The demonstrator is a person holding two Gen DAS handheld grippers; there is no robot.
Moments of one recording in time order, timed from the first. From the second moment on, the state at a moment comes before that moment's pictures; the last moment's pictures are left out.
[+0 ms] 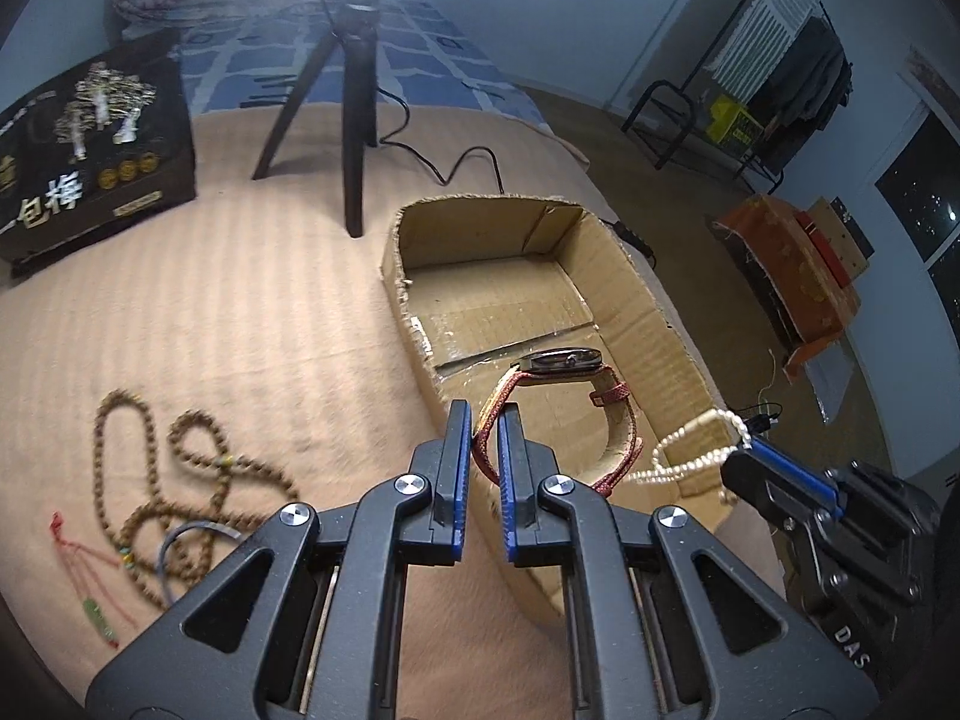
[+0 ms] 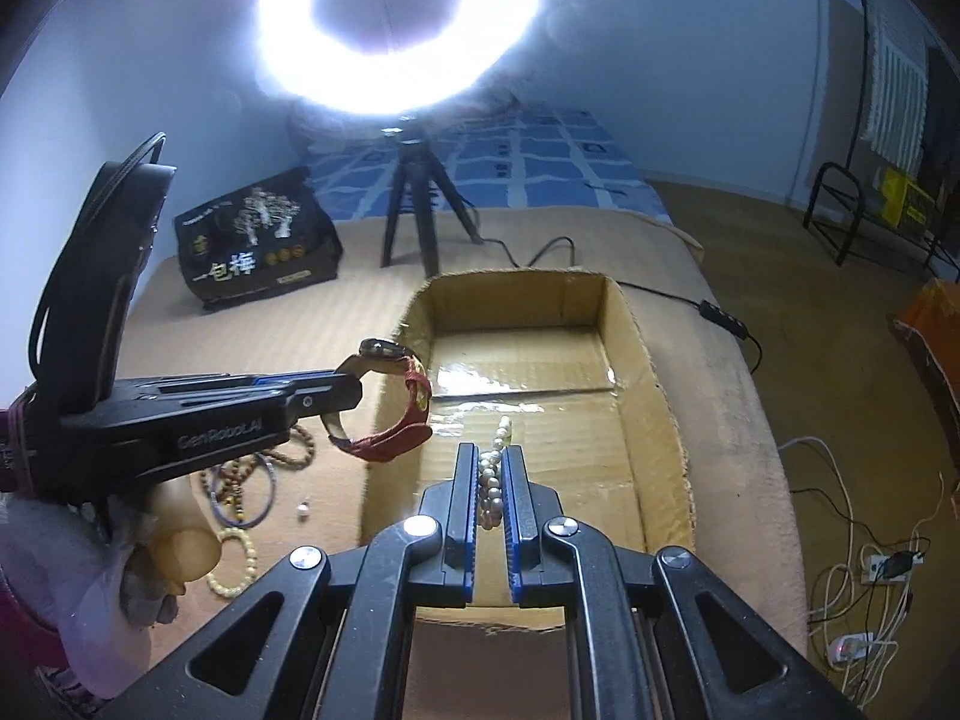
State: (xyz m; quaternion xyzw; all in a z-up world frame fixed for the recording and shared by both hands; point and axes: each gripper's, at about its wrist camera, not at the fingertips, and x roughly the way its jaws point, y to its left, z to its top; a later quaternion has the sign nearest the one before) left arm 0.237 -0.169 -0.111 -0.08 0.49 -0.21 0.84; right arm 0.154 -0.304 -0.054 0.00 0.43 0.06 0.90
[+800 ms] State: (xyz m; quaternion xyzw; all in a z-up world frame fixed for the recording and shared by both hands) left arm 0.247 -0.182 -0.125 -0.06 0.50 -0.20 0.84; right arm 0.163 -0.319 -0.071 0.02 0.46 0.04 0.89
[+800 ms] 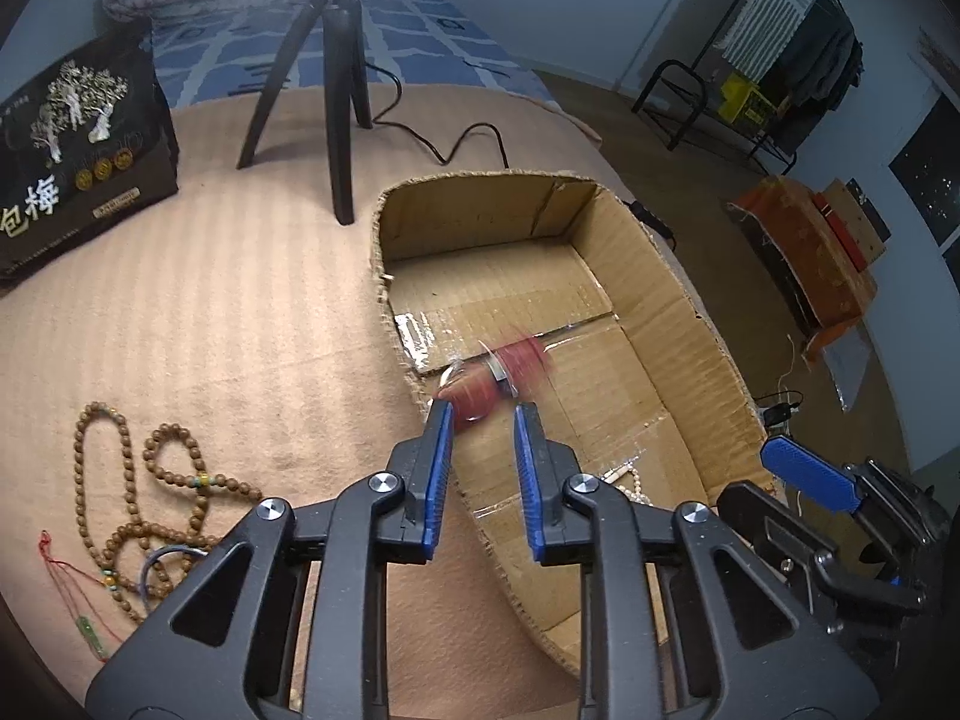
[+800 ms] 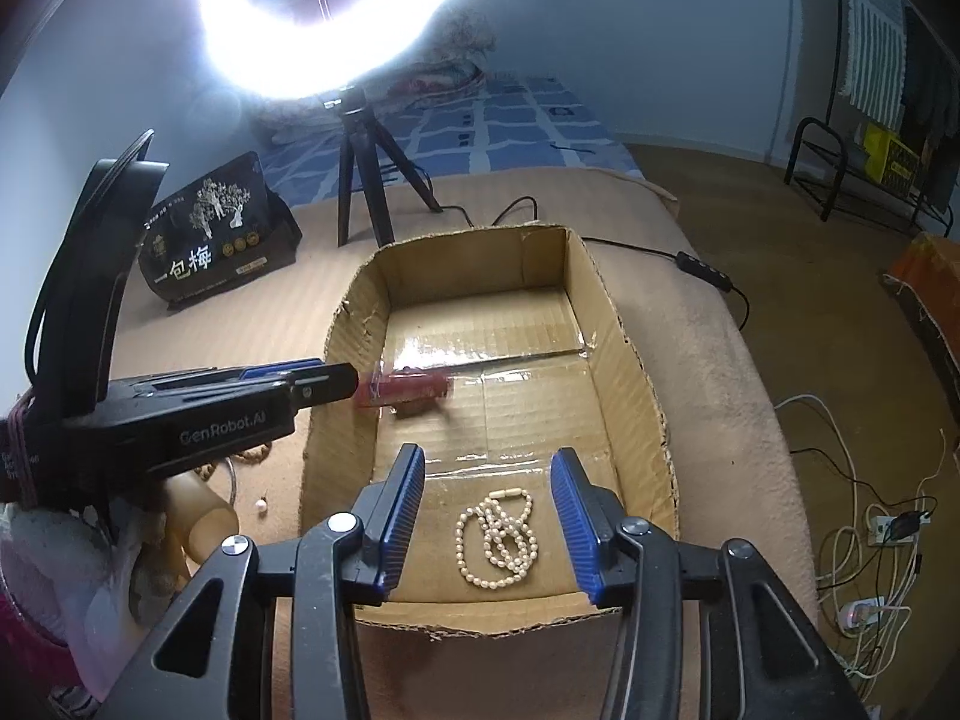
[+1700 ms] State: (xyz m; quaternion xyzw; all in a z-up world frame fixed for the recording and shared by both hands) left arm 0.188 -0.010 -0.059 -0.08 0.45 -0.11 0.88; right arm 0.151 -0.235 -0.034 0.02 0.41 0.13 0.90
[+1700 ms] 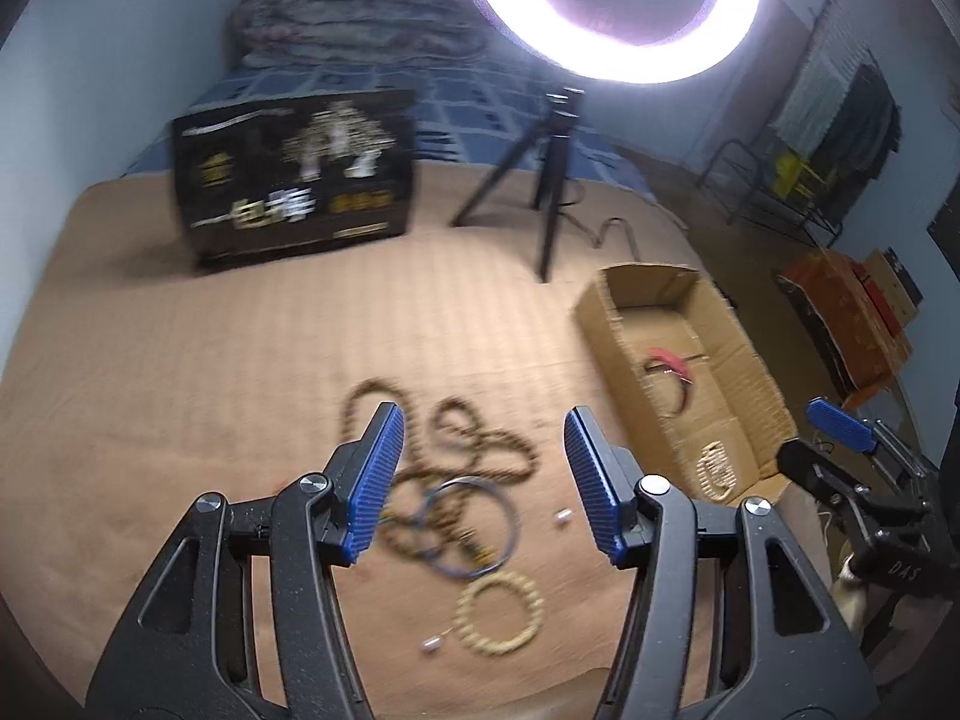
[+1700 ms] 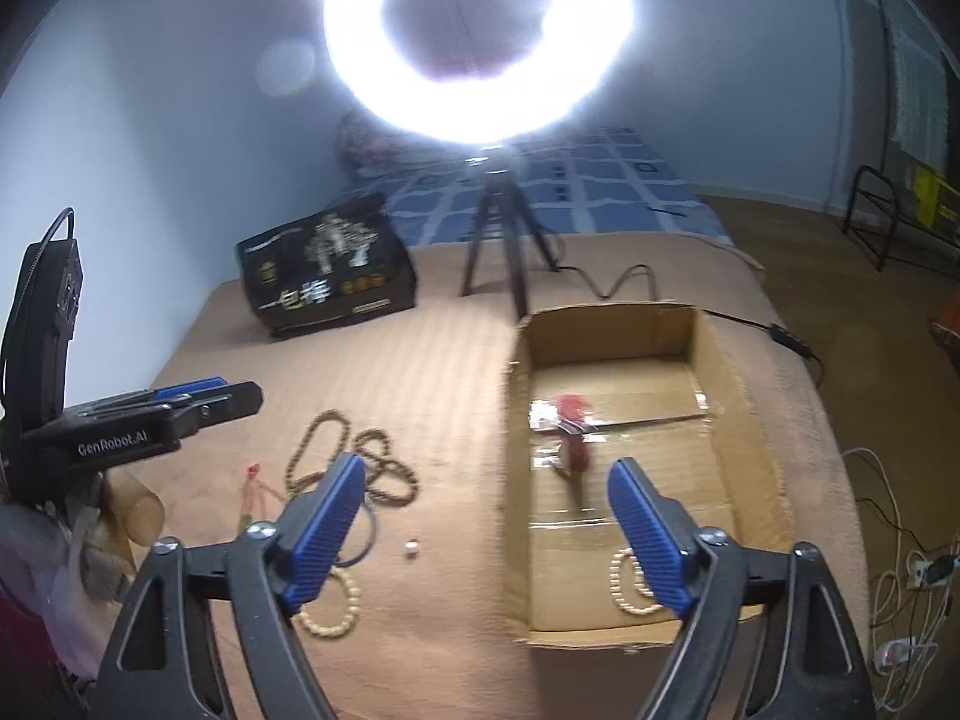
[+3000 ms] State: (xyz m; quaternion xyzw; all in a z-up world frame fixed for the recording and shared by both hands) left arm 0.154 0.058 -0.172 -0.06 0.58 -0.10 0.81; right arm 0.166 -0.112 -0.147 -0.09 0.52 0.24 0.82
